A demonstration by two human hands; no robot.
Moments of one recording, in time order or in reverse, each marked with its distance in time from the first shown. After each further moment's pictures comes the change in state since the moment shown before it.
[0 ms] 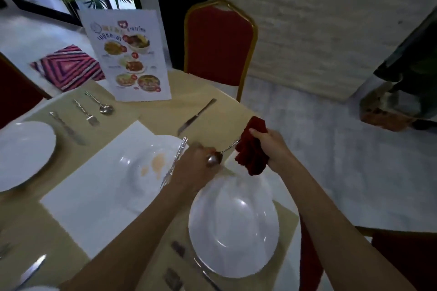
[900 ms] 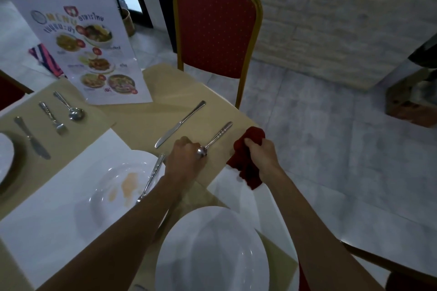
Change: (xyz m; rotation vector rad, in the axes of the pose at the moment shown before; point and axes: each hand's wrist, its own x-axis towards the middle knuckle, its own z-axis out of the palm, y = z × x) left_hand 0.132 -0.047 0.073 0.178 0.061 -0.176; right_hand 0.120 0.025 -0.008 -0.041 0.057 0.158
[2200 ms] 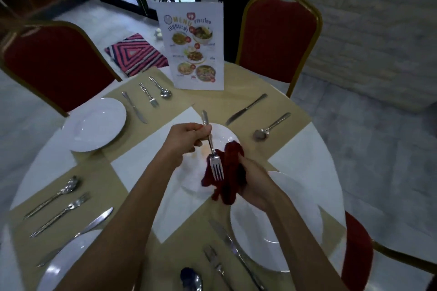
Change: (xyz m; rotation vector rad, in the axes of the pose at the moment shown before) left_hand -0.146 -0.081 -0.171 -0.905 0.009 -0.497; right_hand -0.213 0.045 0.118 0.183 -0.671 0.027
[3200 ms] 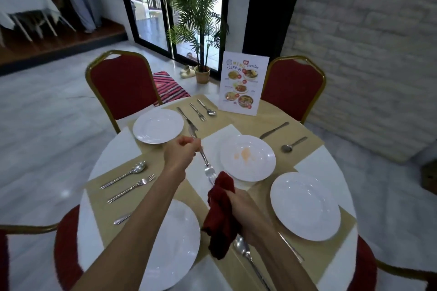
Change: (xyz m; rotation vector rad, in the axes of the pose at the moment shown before) left_hand -0.164 -0.063 -0.169 -0.310 0.348 0.125; right_hand -0.135 0.118 0.200 -0.230 0.037 -0.105
